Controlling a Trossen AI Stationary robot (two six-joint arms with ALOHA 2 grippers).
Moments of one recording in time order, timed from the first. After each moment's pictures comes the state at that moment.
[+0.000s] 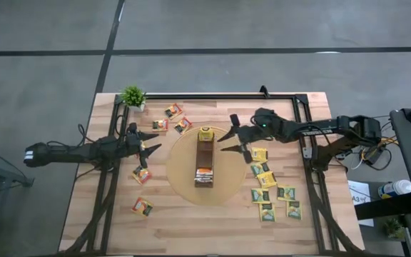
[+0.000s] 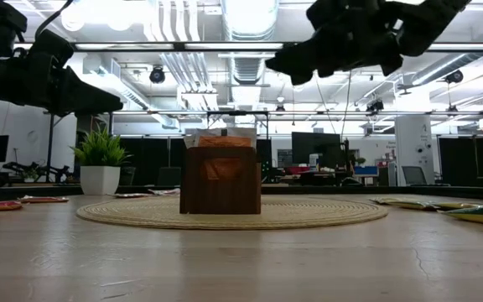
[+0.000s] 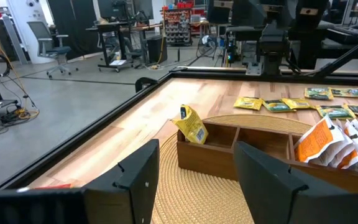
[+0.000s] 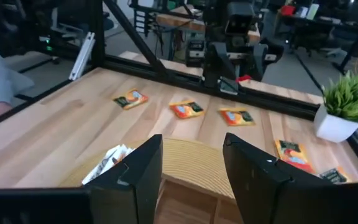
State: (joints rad) left arm 0.03 0.21 0.01 0.07 -0.33 0.03; right arm -0.25 1.39 0.69 0.47 -0.51 -0.22
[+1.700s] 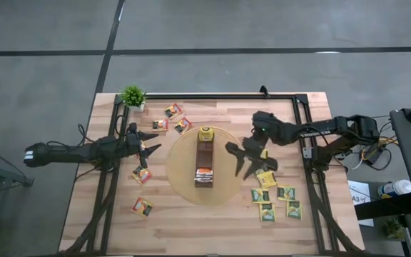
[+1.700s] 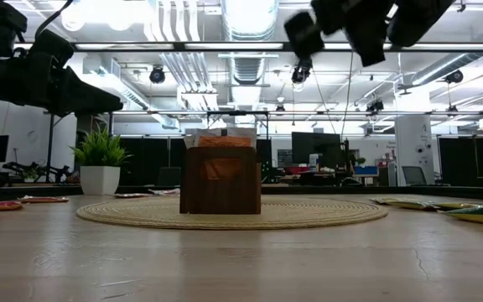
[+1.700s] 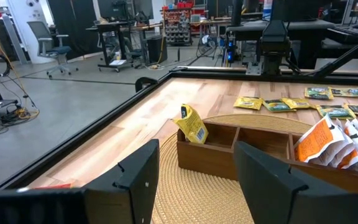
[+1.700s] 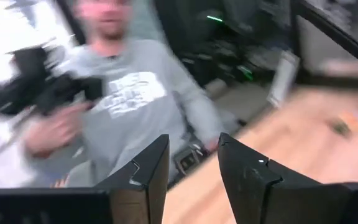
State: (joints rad) left arm 0.03 0.21 0.01 0.07 -0.33 0.03; right arm -0.17 1.43 0.77 0.51 -1.21 0.21
